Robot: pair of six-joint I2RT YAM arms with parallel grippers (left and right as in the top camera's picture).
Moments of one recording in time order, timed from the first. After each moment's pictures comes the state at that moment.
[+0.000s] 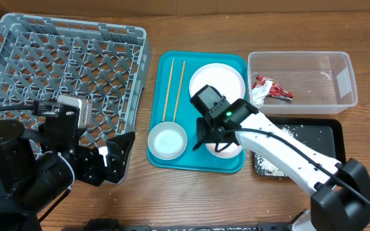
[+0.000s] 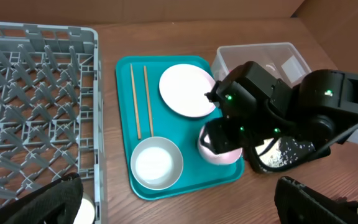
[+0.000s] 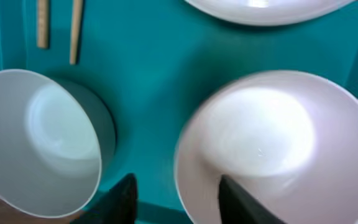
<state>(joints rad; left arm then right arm) -0.01 0.98 1.75 -1.45 0.42 -0.02 0.71 1.69 1.25 -0.87 0.01 0.68</state>
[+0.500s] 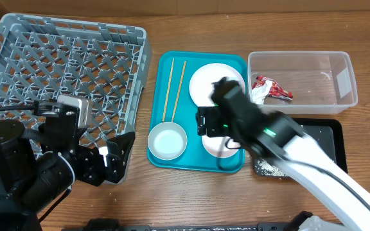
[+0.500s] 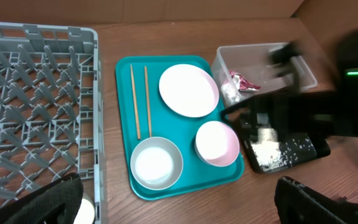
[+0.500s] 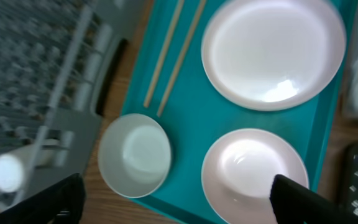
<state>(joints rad) -0.01 0.98 1.75 -1.45 0.42 -0.02 0.71 1.32 1.25 -0.83 0.06 0.60</state>
